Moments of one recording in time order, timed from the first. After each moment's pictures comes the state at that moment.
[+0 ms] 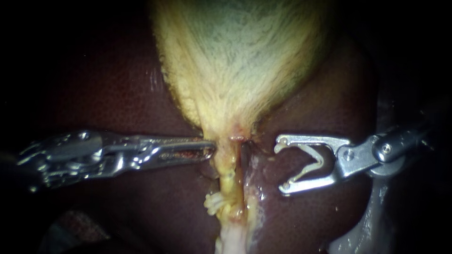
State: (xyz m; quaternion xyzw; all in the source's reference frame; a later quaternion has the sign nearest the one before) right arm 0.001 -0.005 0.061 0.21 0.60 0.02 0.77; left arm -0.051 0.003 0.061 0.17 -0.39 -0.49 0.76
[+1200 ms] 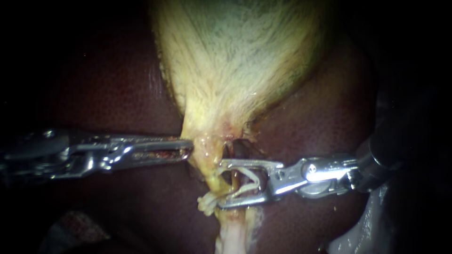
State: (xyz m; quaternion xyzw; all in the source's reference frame) right arm 0.012 -0.009 0.073 0.26 0.56 0.13 0.78; left arm -0.048 0.004 0.056 0.16 -0.40 -0.49 0.76
